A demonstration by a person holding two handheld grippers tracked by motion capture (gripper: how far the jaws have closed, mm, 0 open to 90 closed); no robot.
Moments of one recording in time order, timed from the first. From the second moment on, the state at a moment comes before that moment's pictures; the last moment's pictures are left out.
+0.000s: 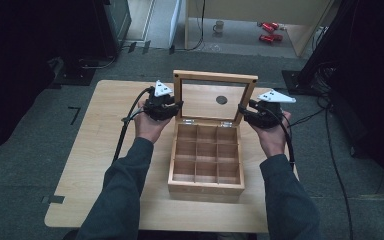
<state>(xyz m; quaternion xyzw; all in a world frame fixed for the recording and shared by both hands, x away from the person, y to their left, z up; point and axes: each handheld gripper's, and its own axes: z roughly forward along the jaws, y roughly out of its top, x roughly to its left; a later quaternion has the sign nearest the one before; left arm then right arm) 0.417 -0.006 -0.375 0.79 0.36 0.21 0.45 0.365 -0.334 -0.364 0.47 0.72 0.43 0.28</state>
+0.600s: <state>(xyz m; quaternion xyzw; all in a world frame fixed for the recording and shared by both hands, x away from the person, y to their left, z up) 0.404 0.002 -0.380 0.79 0.36 0.20 0.46 0.351 -0.336 -0.364 0.47 0.71 0.43 0.30</state>
